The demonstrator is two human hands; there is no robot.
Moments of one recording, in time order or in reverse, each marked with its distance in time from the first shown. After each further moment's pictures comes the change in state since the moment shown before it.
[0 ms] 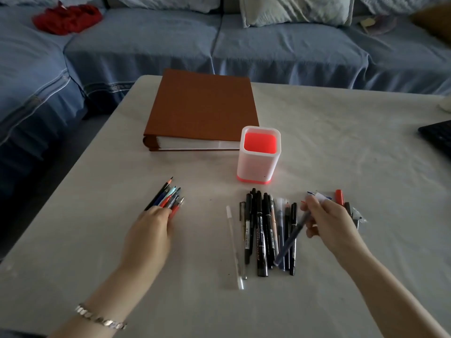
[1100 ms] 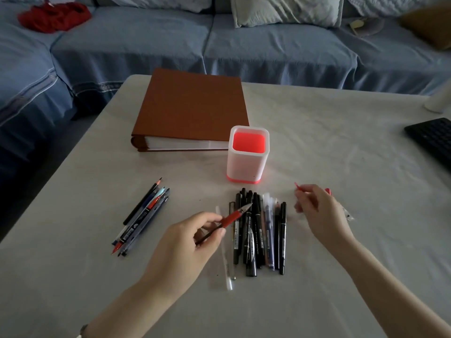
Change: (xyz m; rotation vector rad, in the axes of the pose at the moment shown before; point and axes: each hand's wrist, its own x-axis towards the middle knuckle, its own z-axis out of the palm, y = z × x) left_hand -0.035 0.078 -0.028 -0.647 -0.123 0.215; right_hand 0.021 0.012 -0.013 -0.370 0.084 -0.278
